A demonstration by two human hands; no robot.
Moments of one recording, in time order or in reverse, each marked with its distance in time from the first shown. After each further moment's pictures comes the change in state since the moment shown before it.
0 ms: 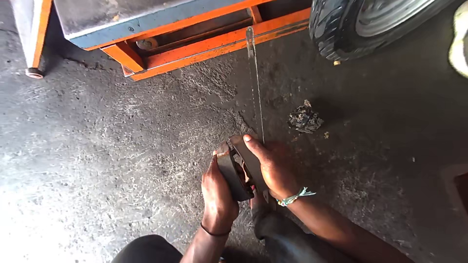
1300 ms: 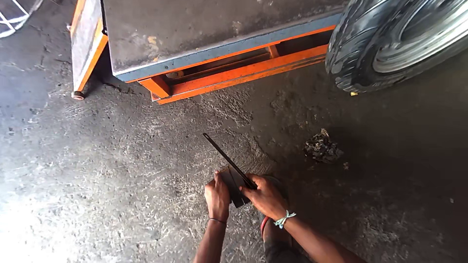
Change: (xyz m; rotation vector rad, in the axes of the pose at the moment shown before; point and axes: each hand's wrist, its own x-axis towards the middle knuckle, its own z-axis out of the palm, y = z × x) left_hand 0.101 -0.016 -0.032 0.699 0.262 0.032; right_hand 0.049 0.053 0.018 -0.461 -0.367 0.183
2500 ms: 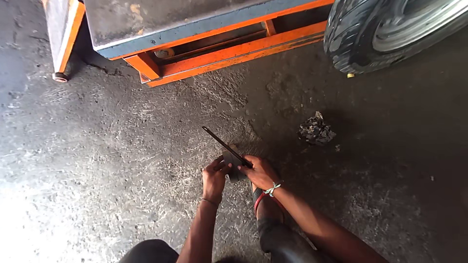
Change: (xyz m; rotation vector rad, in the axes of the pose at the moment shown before) left_hand 0.003 -0.026 -0.004 -0.133 -0.284 0.126; right_hand 0.013 0.027 -0.001 -0.171 0.046 -0.081
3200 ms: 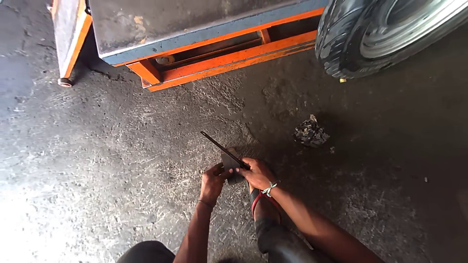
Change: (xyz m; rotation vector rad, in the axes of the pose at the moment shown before) left_hand 0.002 -0.011 -0.007 0.136 -0.100 0.061; right_hand 0.002 0.006 -0.003 -0.030 -0.032 -0.017
